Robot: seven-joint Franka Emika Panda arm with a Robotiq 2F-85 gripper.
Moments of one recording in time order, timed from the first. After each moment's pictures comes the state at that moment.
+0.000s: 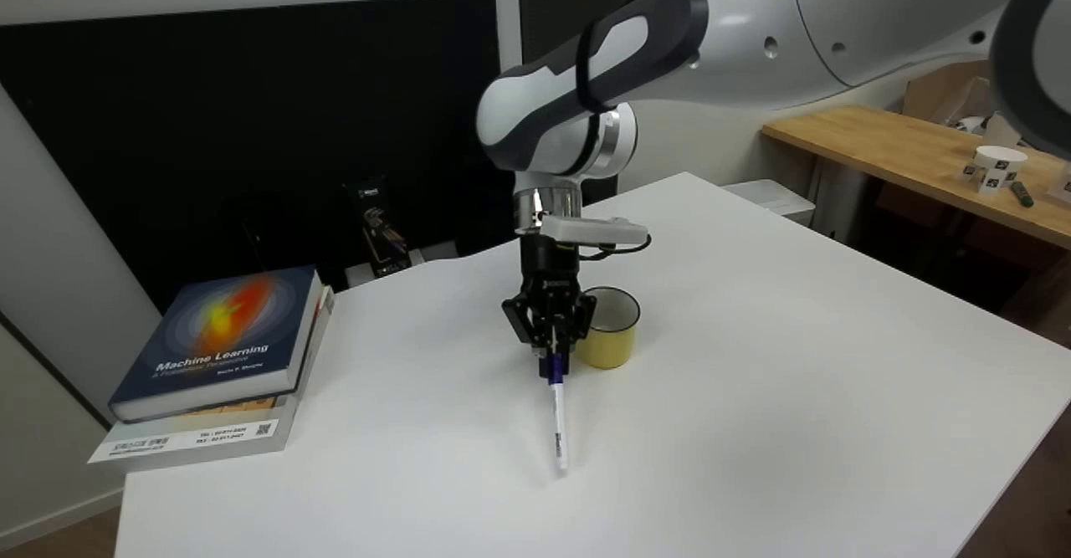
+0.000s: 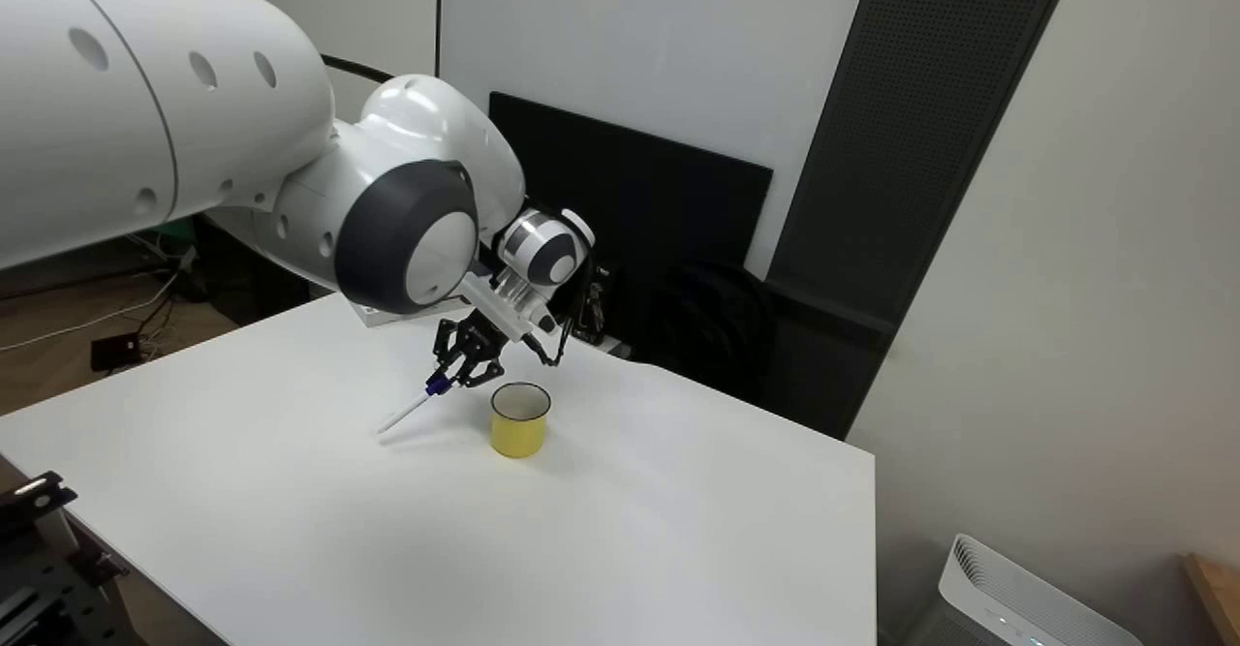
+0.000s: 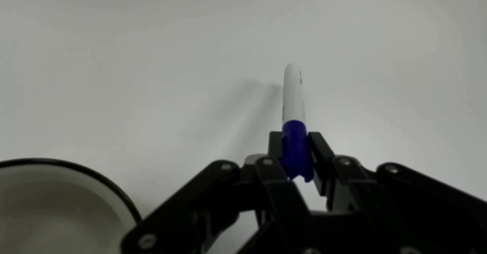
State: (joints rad) arm 0.08 1.48 0.15 -0.68 0.26 1.61 -0.05
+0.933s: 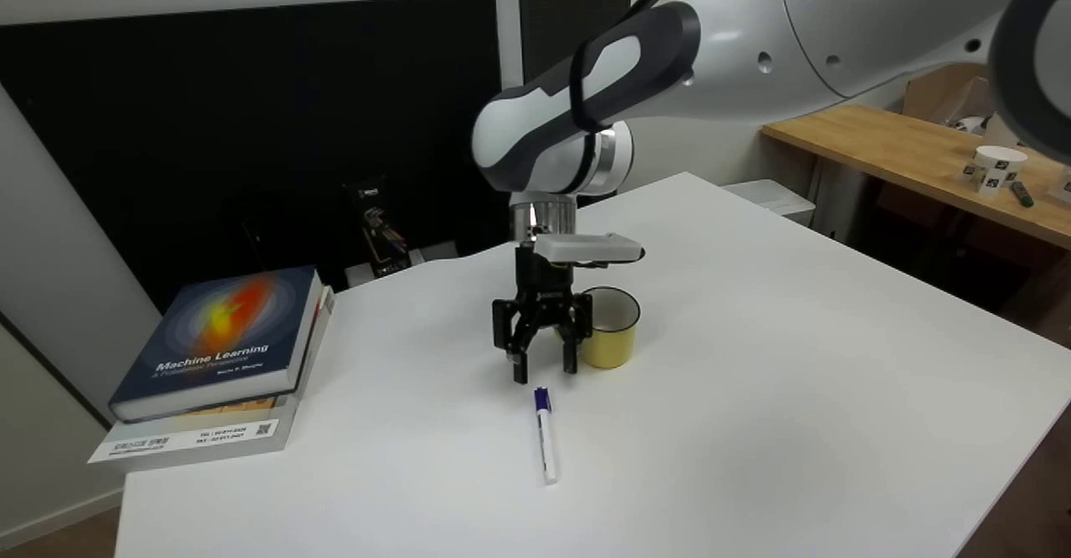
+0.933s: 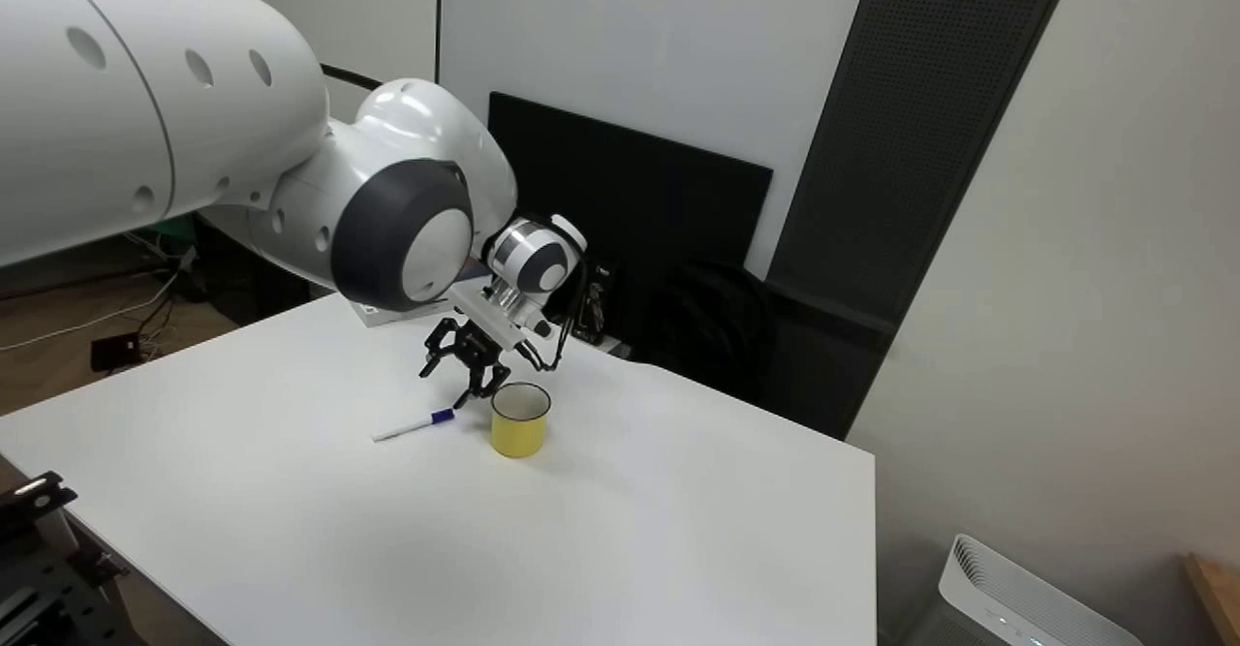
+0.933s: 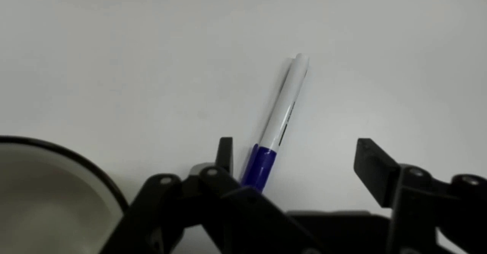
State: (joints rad) arm 0.10 1.48 0.14 -0.72 0.25 1.71 -0.04
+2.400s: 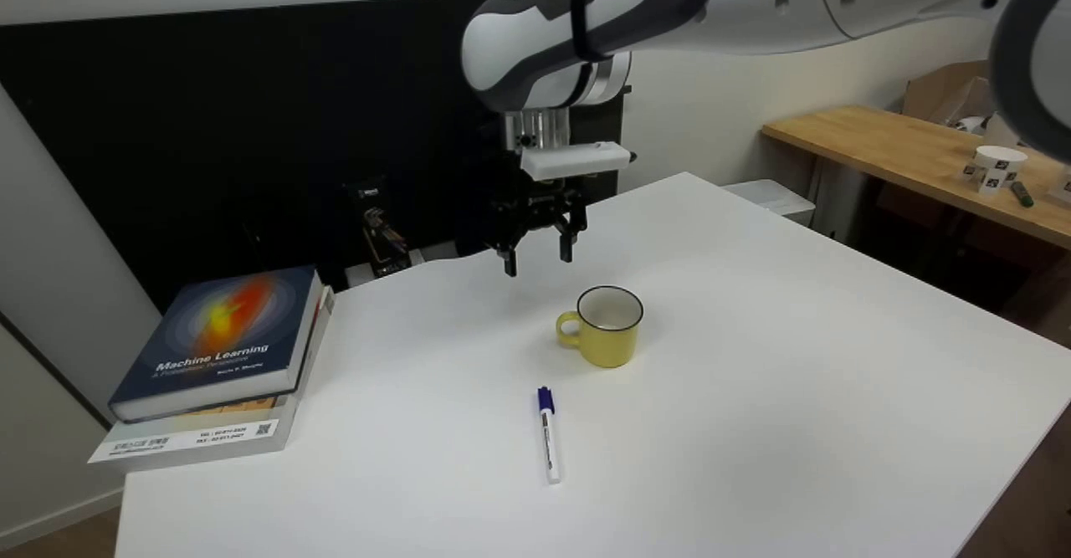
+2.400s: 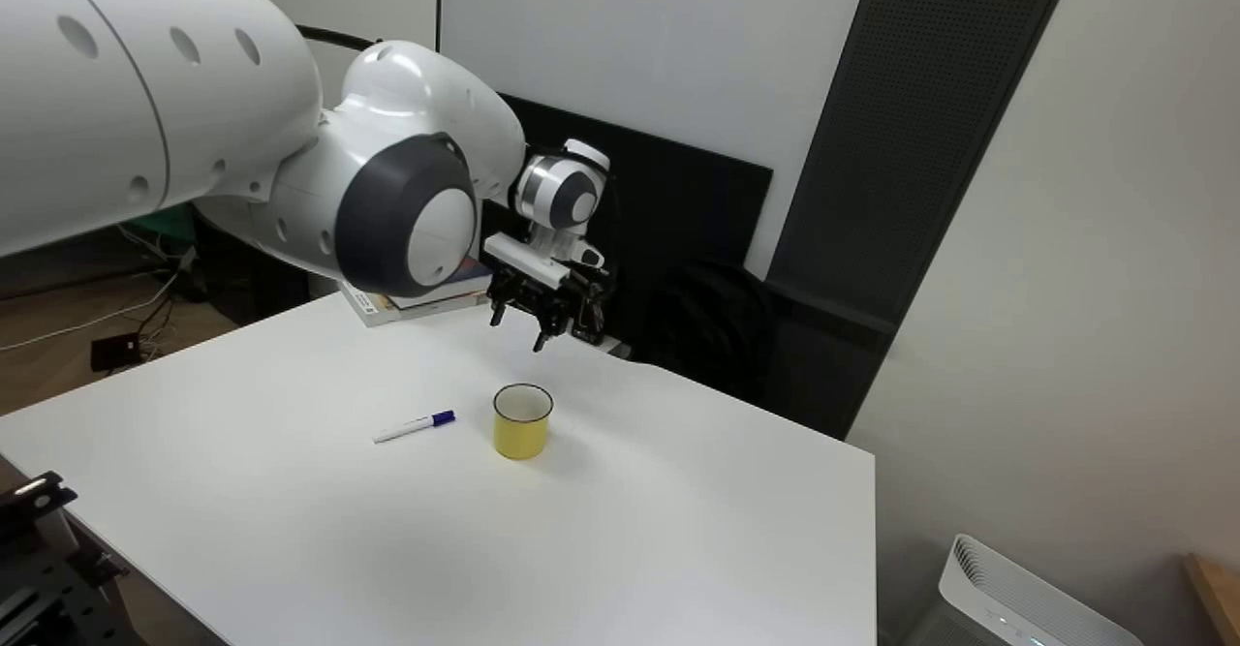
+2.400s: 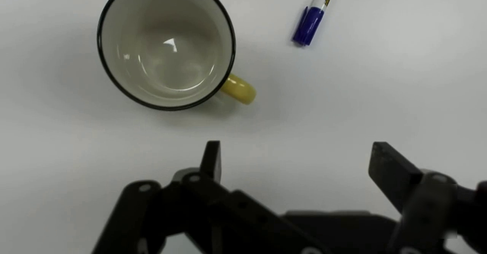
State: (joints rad) arm 0.11 1.46 0.06 -0.50 0.11 1.77 0.07
